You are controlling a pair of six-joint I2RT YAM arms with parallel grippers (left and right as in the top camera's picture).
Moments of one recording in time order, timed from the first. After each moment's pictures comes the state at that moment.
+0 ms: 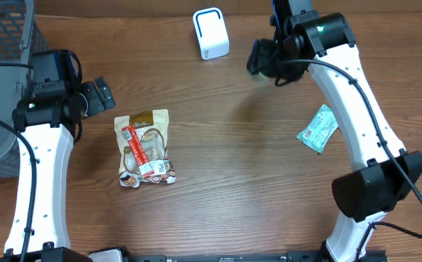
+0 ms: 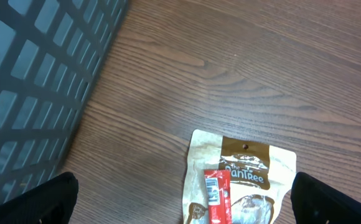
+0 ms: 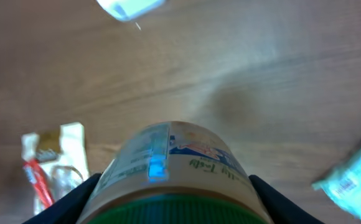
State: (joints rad) left arm 0.14 1.46 1.33 -0.86 -0.11 -0.25; right arm 0.31 1.97 2.08 -1.31 -0.12 0.44
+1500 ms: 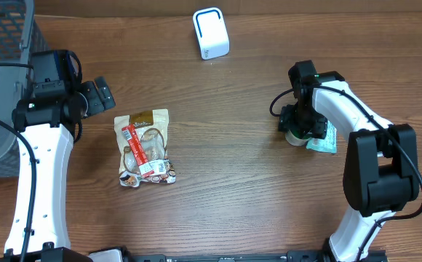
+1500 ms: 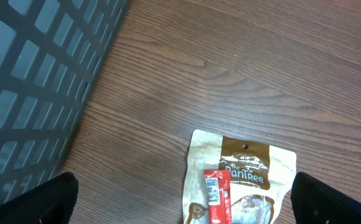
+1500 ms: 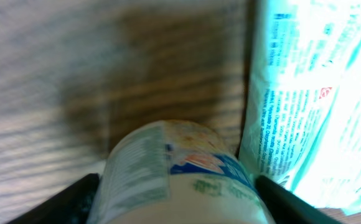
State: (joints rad) left arm 0.14 1.46 1.33 -0.86 -0.11 -0.25; right arm 0.15 1.97 1.35 -0.99 0.10 0.41
